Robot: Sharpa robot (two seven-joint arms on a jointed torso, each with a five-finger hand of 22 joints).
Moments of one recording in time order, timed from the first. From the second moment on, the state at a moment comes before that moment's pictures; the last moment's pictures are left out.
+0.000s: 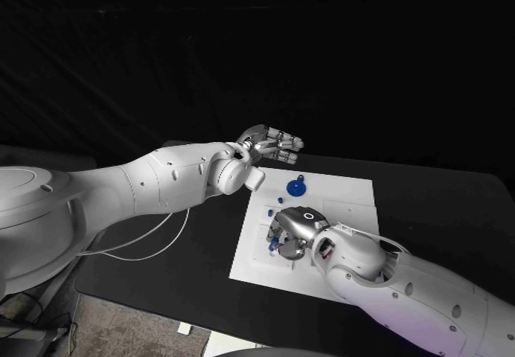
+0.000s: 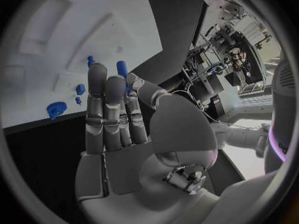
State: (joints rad) left arm 1.28 -0.57 -0.09 1.09 -0.17 -0.17 0.25; left_hand 1.38 0.05 0.01 -0.07 0.09 1.01 0.13 0.07 0.06 1.07 0.13 0.06 0.06 1.15 0.12 0.07 0.07 0.06 1.02 0.12 0.13 0.08; right arm 0.93 -0.46 0.07 1.49 -1.84 -0.17 -0.26; right_hand 1.27 -0.07 0.65 -0.27 0.05 1.26 0.08 0.07 0.07 1.29 0.08 0.06 0.06 1.45 -0.06 0.82 0.59 0.09 1.44 -0.09 0.48 0.82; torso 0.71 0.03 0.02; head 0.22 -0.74
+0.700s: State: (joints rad) left arm 1.28 -0.57 -0.09 1.10 -0.17 -0.16 0.26; left_hand 1.37 0.06 0.01 -0.07 0.09 1.01 0.14 0.07 0.06 1.07 0.13 0.06 0.06 1.15 0.12 0.07 0.07 0.06 1.02 0.12 0.13 0.08; right arm 0.91 -0.44 0.05 1.45 -1.86 -0.18 -0.26; right_hand 1.26 -0.08 0.67 -0.27 0.04 1.26 0.08 0.07 0.07 1.29 0.08 0.06 0.06 1.45 -0.06 0.82 0.59 0.09 1.45 -0.09 0.47 0.83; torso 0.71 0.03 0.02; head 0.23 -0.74
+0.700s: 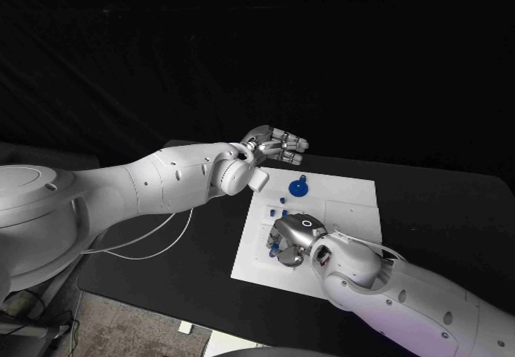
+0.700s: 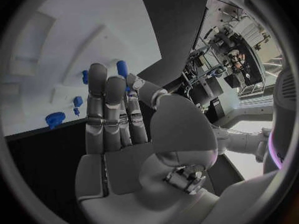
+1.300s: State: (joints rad) left arm 1.28 -0.57 -0.09 1.10 -0.17 -0.15 0.26; left_hand 1.37 0.06 0.01 -0.07 0.09 1.01 0.14 0.07 0.06 1.07 0.13 0.06 0.06 1.15 0.12 0.07 0.07 0.06 1.02 0.12 0.13 0.08; right arm 0.91 -0.44 0.05 1.45 -1.88 -0.21 -0.28; right_hand 1.25 -0.09 0.67 -0.27 0.04 1.26 0.08 0.07 0.07 1.29 0.08 0.06 0.06 1.45 -0.06 0.82 0.59 0.09 1.45 -0.10 0.46 0.85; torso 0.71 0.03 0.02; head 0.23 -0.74
